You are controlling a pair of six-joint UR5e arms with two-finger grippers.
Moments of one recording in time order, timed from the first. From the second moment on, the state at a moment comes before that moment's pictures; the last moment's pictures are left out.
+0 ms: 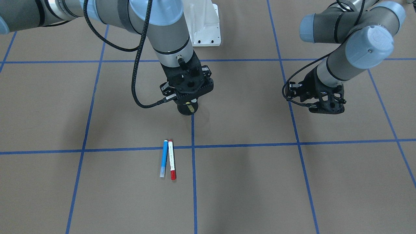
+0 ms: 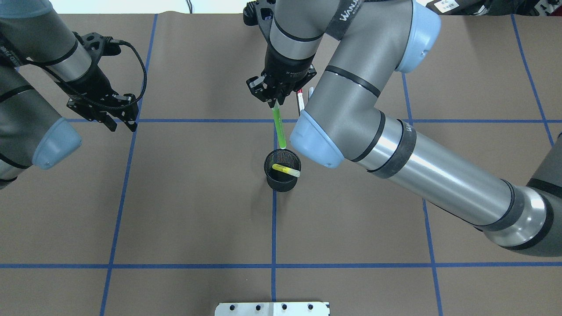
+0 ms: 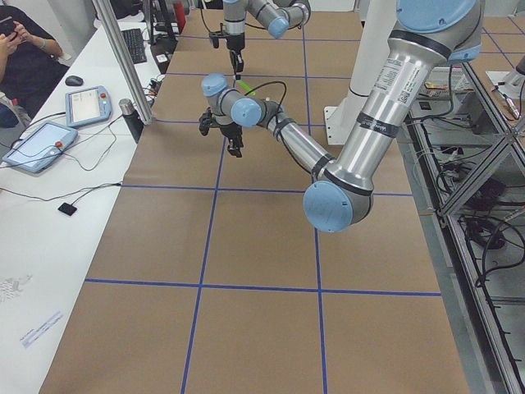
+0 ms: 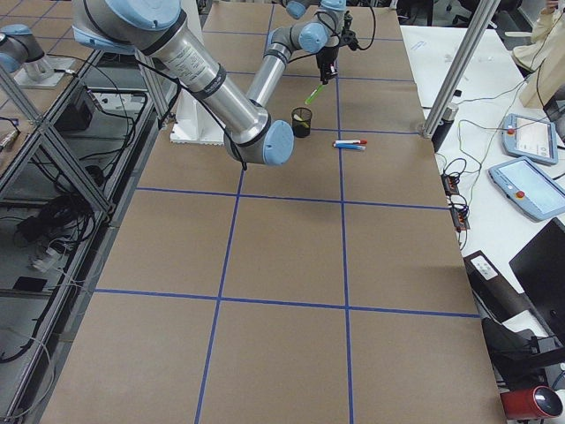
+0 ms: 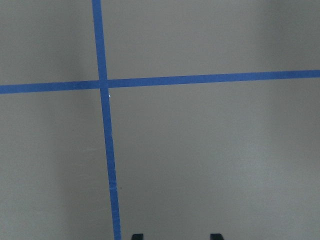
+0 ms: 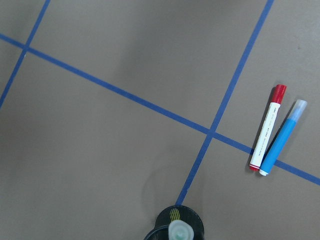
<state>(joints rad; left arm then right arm) -0.95 -2.01 -1.79 -1.40 -2.36 -0.70 0.76 -0.55 1.51 -1.75 2.14 0.73</state>
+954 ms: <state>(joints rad) -0.95 -2.01 -1.80 -1.40 -2.36 -0.70 0.81 -0.47 1.11 -1.51 2.15 0.78</state>
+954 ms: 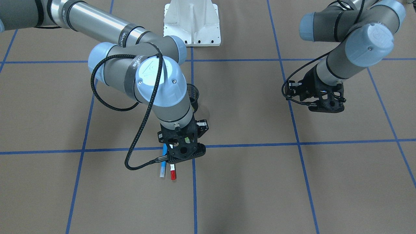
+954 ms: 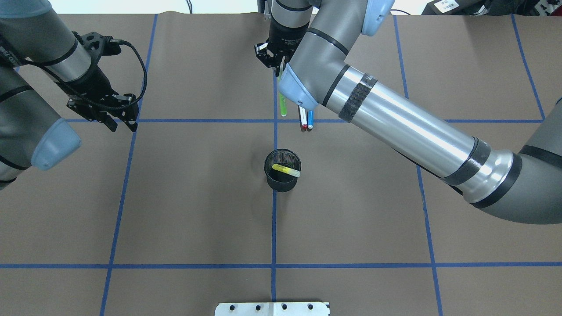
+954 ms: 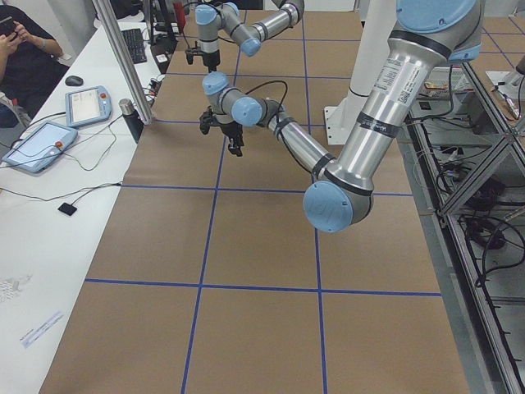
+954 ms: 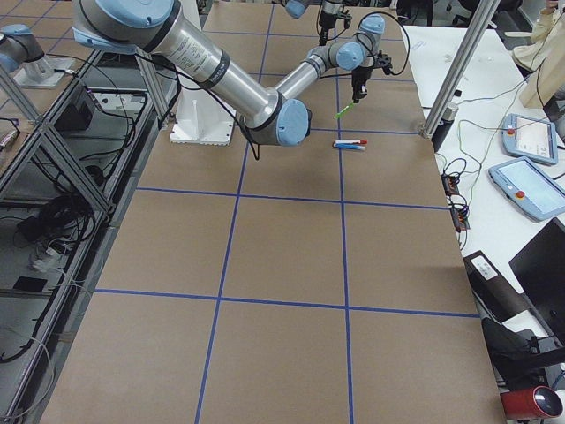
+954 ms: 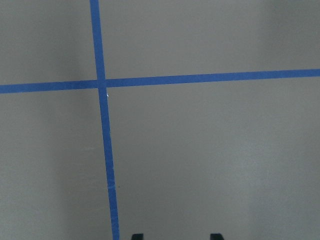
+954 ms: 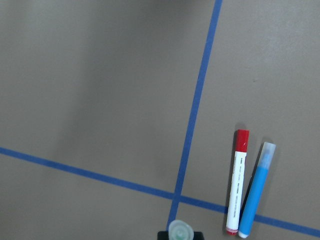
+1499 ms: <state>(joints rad) -0.95 -2.01 -1.80 -1.40 -2.36 -0.70 0.82 -0.47 0.99 -1.41 2.14 0.78</state>
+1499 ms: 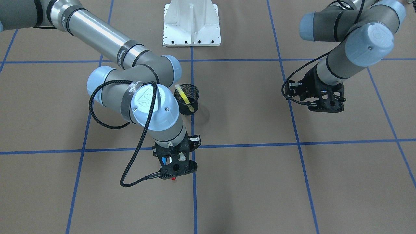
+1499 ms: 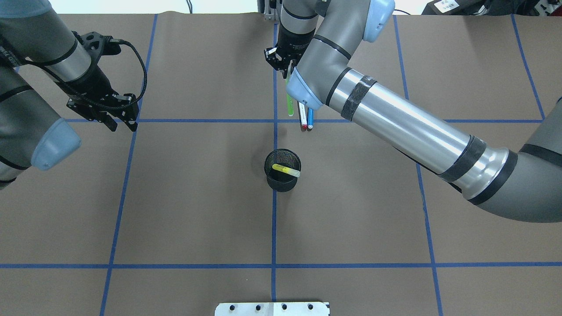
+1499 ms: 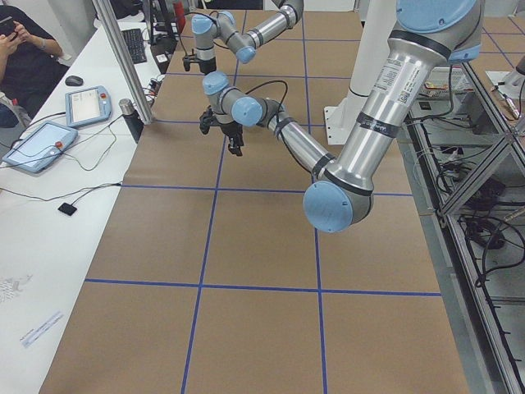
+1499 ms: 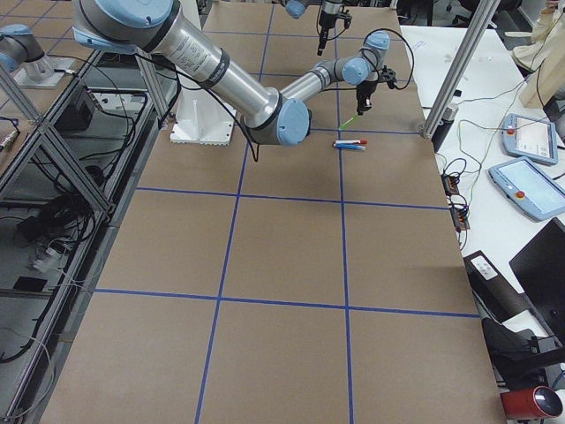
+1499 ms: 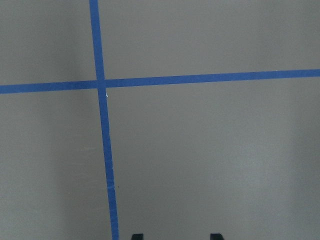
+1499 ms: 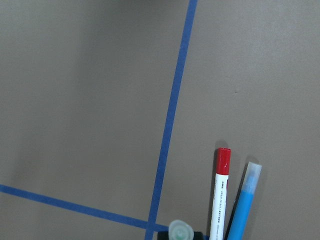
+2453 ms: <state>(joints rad) -0.95 -2.01 -1.80 -1.40 -2.36 -0.70 0.80 -0.46 0.95 -1.38 2.14 0.80</state>
